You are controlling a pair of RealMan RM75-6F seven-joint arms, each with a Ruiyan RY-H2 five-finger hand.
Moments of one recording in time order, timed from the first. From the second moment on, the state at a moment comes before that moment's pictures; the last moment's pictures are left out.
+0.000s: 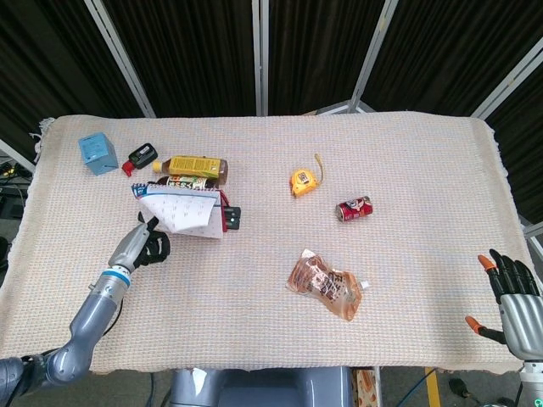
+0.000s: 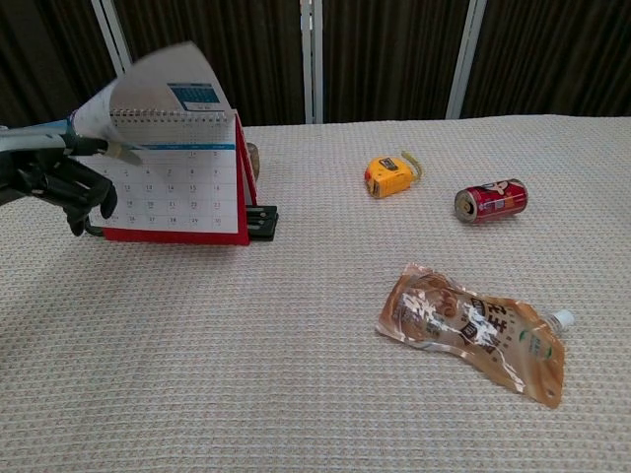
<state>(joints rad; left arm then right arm) -0.59 -1.32 -0.25 -1.83 0.77 1.00 0.03 0.01 -1.06 0.03 -1.62 -1.56 1.53 0.03</state>
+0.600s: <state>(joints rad) -0.58 -1.36 -0.24 -1.72 1.09 1.27 0.38 0.02 -1.07 0.03 -1.61 -1.54 1.51 0.04</state>
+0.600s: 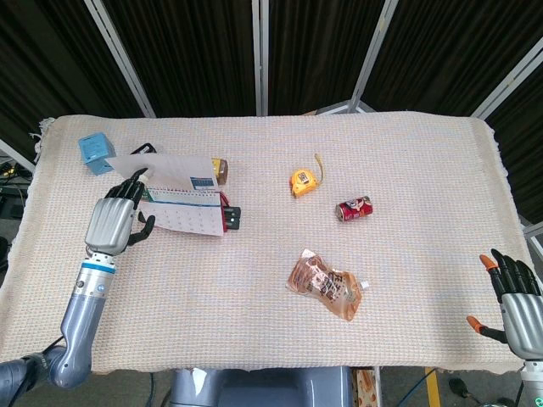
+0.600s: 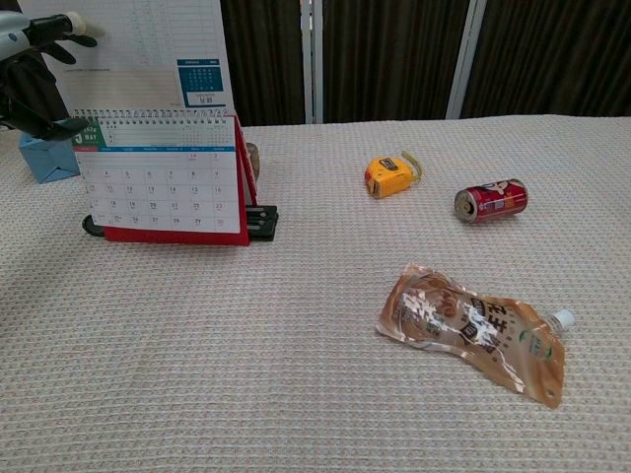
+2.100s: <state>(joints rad) -0.75 -1.22 -0.22 -1.60 0.80 0.92 0.36 0.03 -1.09 0.04 -1.59 -1.53 1.50 0.03</state>
